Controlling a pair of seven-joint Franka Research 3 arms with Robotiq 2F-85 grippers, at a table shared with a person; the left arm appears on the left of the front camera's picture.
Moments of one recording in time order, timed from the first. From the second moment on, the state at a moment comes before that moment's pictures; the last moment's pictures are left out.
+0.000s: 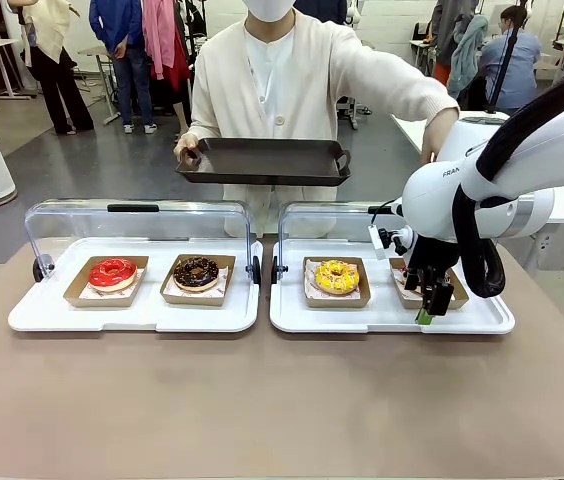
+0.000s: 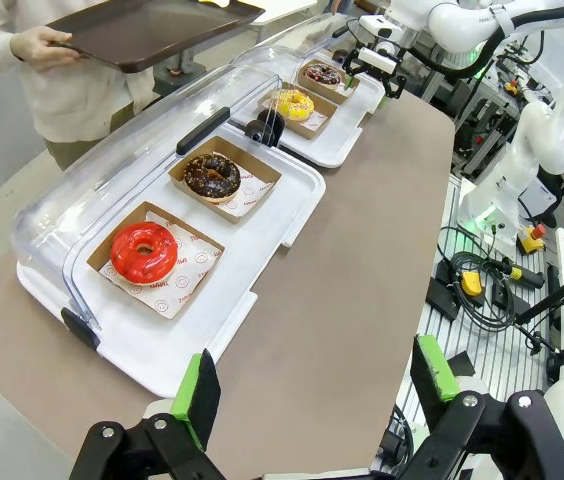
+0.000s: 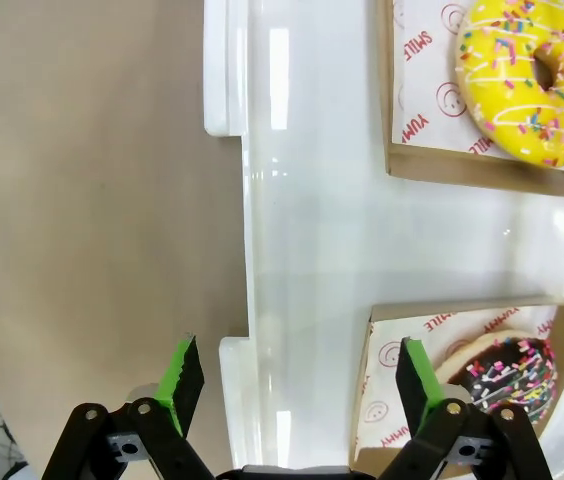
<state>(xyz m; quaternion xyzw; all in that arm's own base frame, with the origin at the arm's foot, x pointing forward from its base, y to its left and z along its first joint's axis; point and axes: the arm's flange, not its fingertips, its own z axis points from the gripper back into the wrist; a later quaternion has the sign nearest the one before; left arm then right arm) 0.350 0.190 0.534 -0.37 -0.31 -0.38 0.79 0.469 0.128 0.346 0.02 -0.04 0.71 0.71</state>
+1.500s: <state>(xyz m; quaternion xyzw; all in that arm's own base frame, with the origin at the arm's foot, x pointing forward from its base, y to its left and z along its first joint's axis) 0.350 0.190 0.534 -0.37 -0.31 -0.38 0.79 0.506 0.120 0.326 0.05 -0.05 0.70 0.71</state>
